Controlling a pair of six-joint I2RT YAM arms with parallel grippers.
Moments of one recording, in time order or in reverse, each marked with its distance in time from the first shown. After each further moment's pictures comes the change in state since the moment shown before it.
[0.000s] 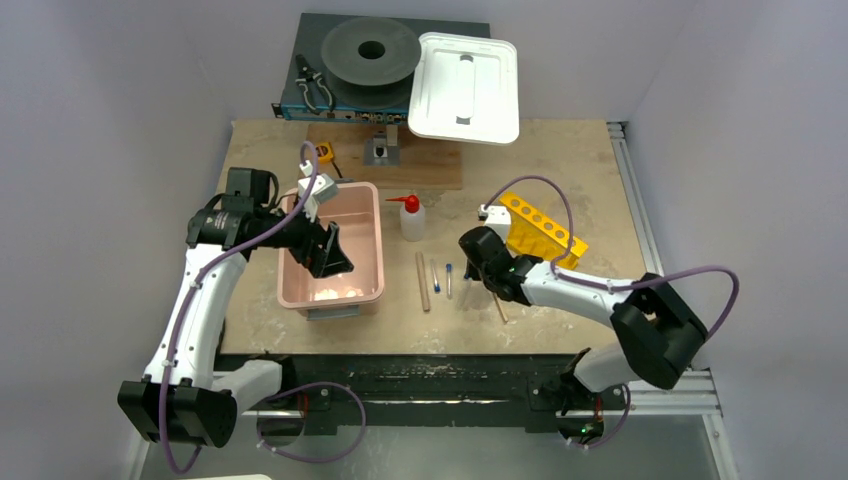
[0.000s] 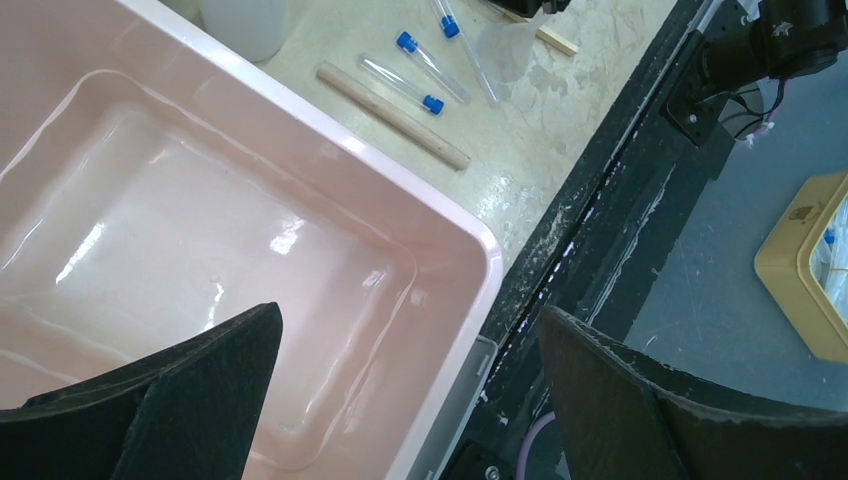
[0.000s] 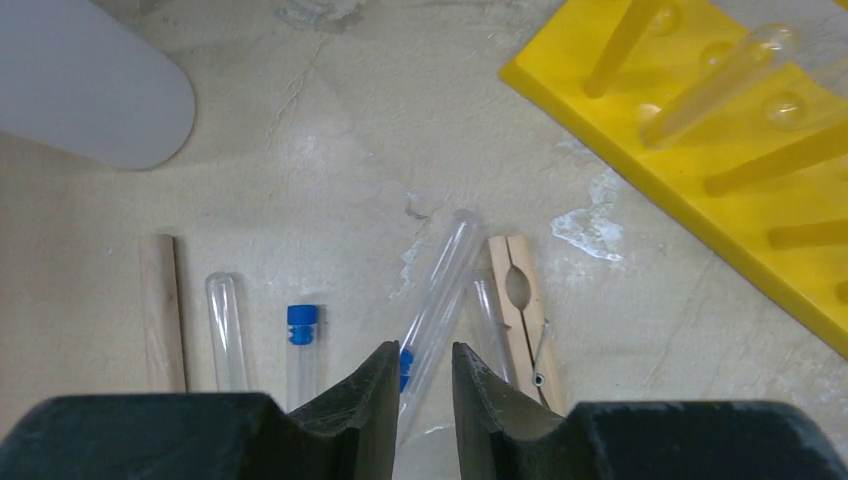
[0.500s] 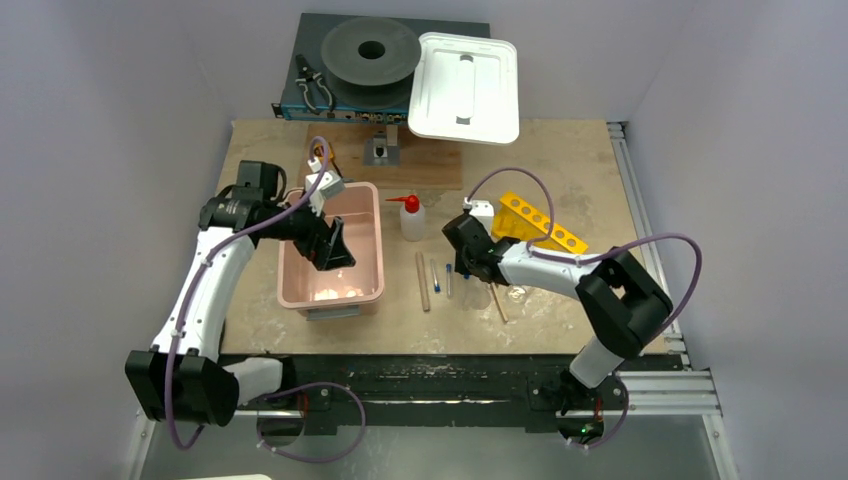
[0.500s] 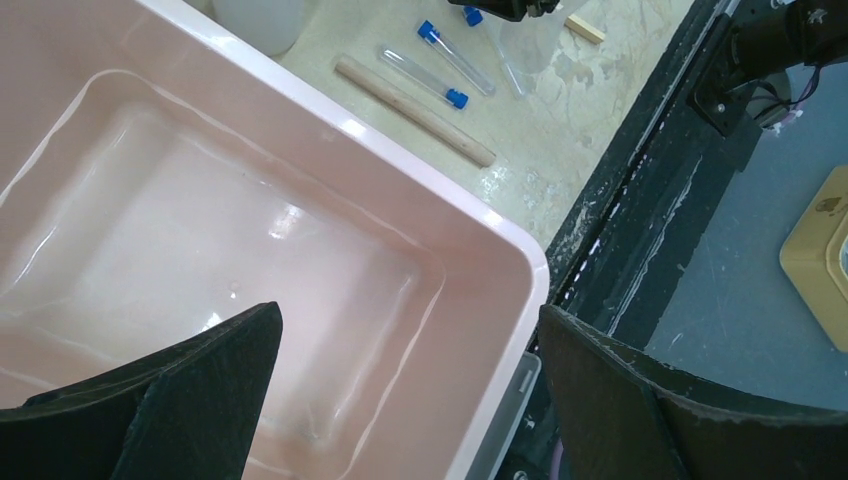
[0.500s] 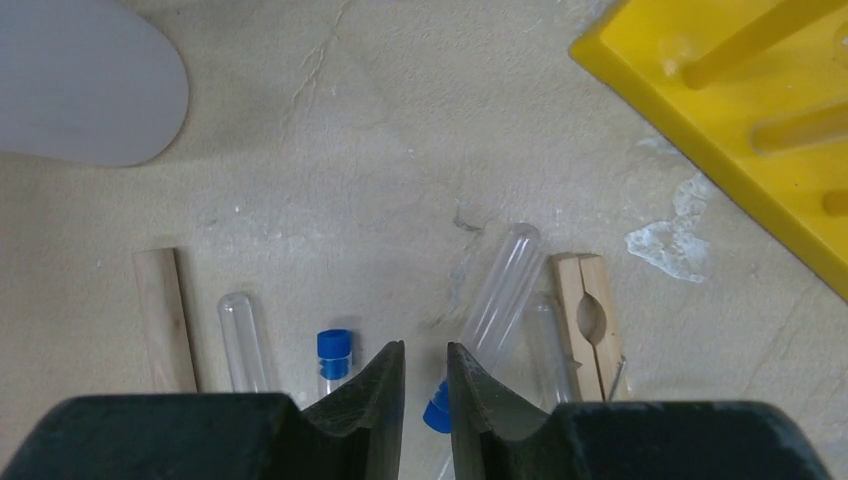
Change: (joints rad) left arm 0.000 0.089 -0.009 0.050 -0.007 0.040; right arm -0.020 0.215 0.181 -0.097 -0.092 0.030
